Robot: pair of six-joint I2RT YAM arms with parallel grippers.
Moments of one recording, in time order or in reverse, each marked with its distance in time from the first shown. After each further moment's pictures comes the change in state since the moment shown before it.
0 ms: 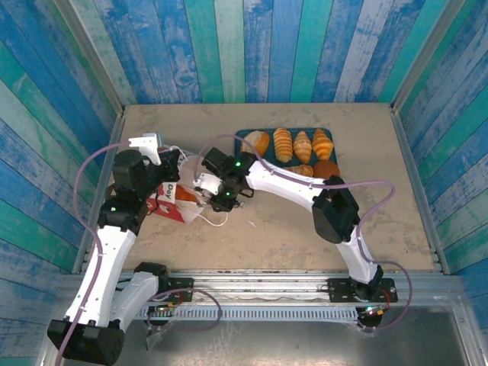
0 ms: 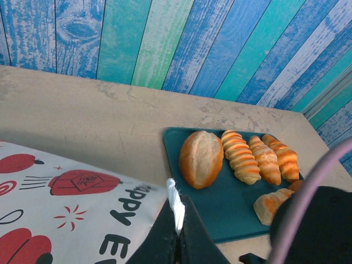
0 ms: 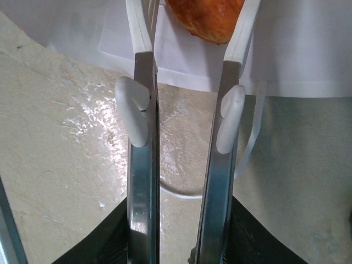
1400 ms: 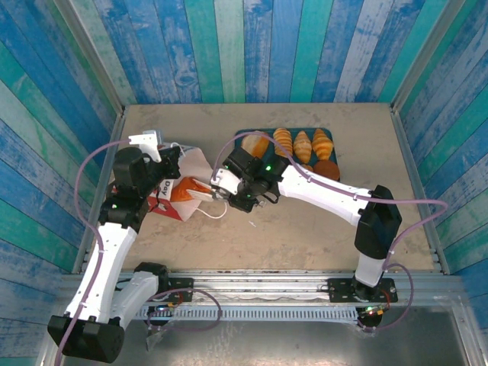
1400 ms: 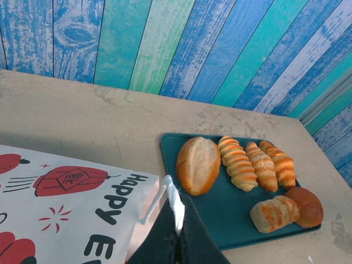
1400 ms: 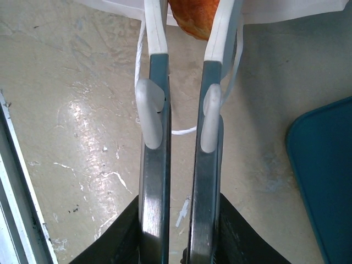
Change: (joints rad) left arm 0.000 0.024 0.008 0.034 0.003 -0.019; right arm 0.000 -0.320 -0.270 0.054 0.103 0.012
